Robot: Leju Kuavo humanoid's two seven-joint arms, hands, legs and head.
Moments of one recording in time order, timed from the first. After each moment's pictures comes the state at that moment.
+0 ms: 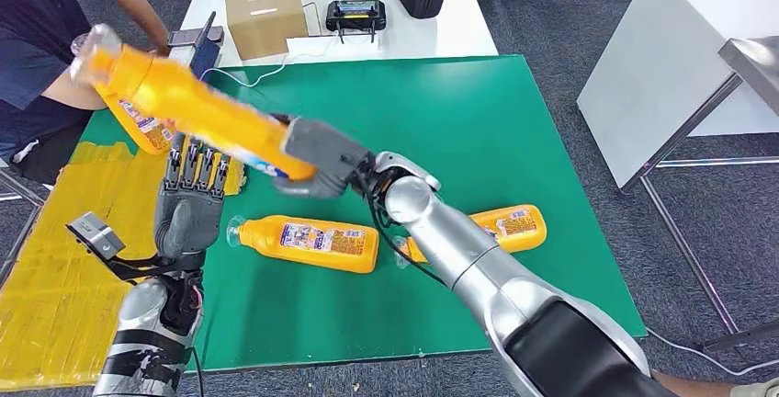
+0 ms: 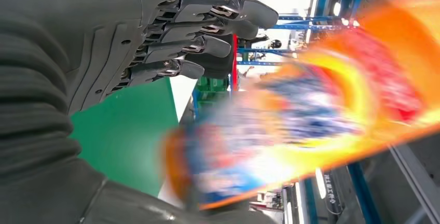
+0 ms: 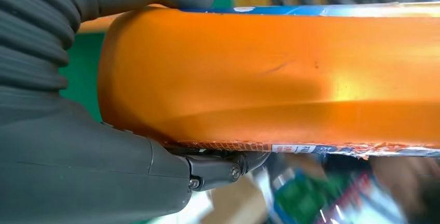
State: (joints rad) left arm -0.26 -0.07 0.01 -1.33 0.13 -0.36 -0.52; right arm -0.86 0.27 0.72 -0.76 0.09 0.22 -0.13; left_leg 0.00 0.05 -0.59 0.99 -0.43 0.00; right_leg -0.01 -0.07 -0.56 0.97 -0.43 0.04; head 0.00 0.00
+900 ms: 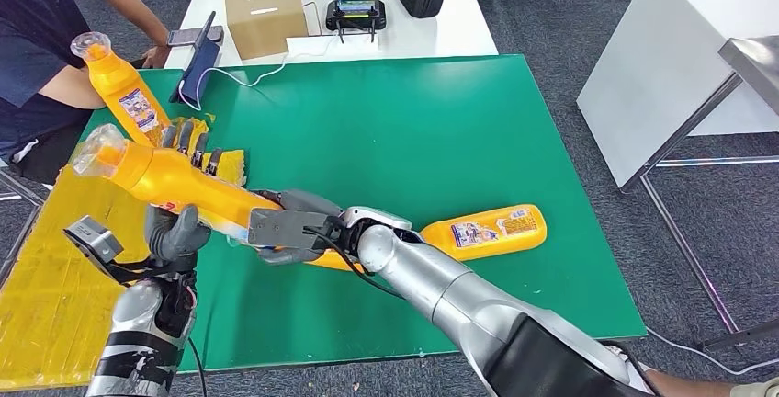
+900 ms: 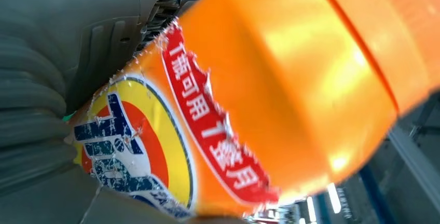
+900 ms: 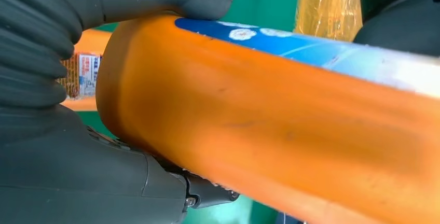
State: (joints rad) left arm -0.25 -0.05 0.01 -1.33 0.05 -0.32 -0.55; right arm -0.83 0.32 0.98 -0.62 0.14 0.25 -0.16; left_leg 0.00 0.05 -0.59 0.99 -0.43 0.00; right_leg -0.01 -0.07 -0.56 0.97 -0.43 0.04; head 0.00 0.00
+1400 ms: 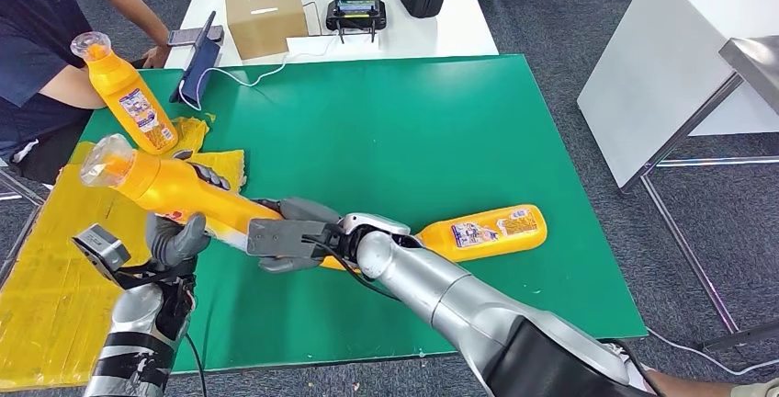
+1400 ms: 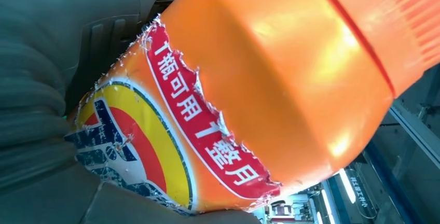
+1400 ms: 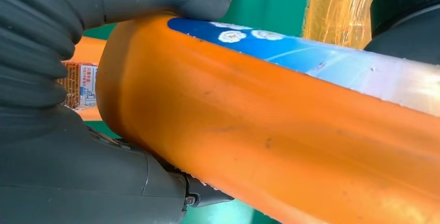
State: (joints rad) left arm -0.25 -0.03 0.00 -1.31 -0.04 -0.33 -0.61; right arm -0.82 0.31 1.02 -0.61 0.13 0.24 -0.17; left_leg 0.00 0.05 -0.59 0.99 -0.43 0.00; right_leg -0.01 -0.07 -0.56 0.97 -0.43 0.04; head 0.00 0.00
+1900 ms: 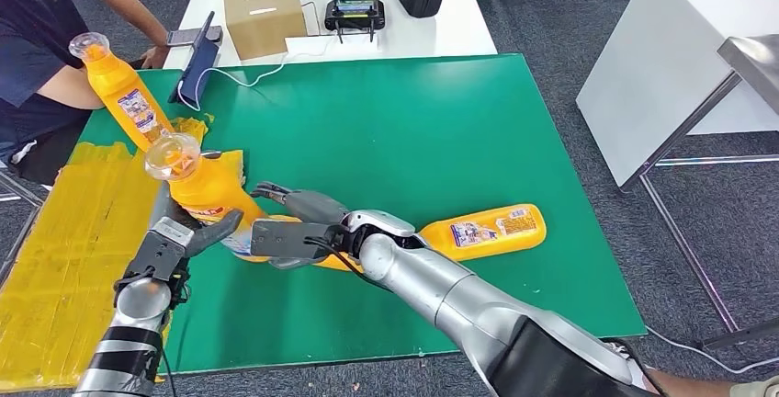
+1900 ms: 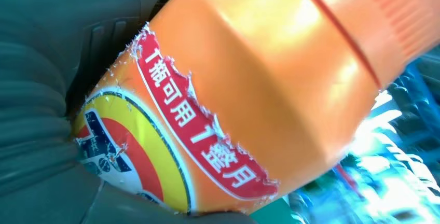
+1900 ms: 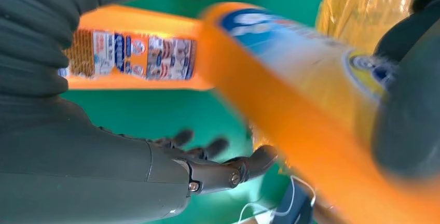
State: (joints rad) left arm -0.28 0.04 -0.01 -1.31 -0.45 0.03 -0.57; right arm -0.82 0.29 1.01 -0.62 0.18 0.09 -0.17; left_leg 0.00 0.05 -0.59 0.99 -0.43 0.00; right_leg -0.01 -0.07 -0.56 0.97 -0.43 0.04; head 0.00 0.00
